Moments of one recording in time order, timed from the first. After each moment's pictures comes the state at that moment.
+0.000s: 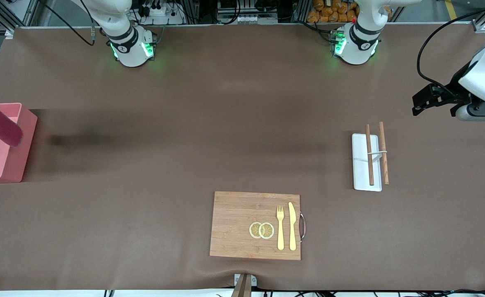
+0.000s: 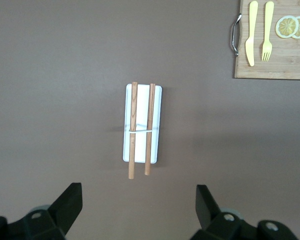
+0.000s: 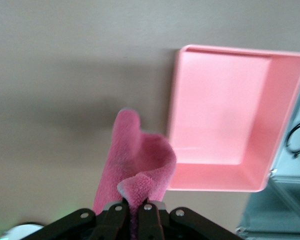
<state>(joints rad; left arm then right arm) -0.08 0.00 -0.03 -1.58 0.00 1.60 -0.08 -0.38 0.30 -0.14 -1.45 -0.15 1.60 -0.64</state>
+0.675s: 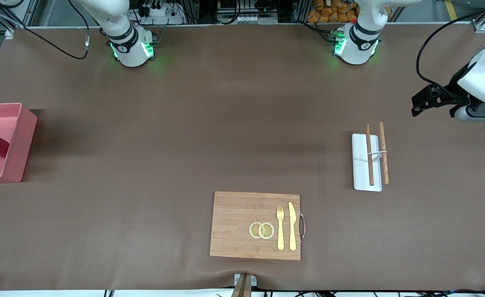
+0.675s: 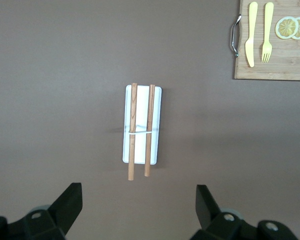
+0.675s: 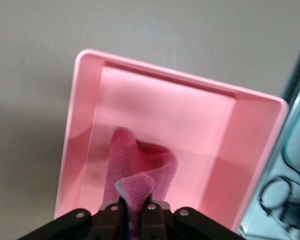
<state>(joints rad) -0.08 0.00 -0.03 -1.58 0.00 1.61 -0.08 -0.57 0.61 -0.14 -1.46 -0.05 2.05 -0.91</state>
